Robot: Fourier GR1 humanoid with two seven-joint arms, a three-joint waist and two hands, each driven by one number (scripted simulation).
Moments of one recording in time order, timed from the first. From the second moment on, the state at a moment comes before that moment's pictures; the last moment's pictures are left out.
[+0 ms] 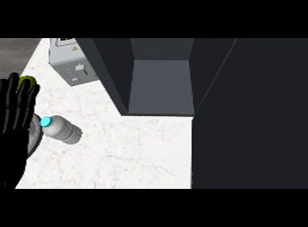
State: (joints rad) left arm 0.03 0.09 -0.01 -2.10 -0.02 0.02 0.03; right arm -0.02 -0.11 -0.02 -2.10 0.01 0.01 0.02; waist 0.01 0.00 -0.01
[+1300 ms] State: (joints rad) left arm 0.09 0.06 0.28 -2.09 0.00 0.23 0.25; right arm 0.51 -0.11 0.25 -2.45 -0.15 0.22 0.07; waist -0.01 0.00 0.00
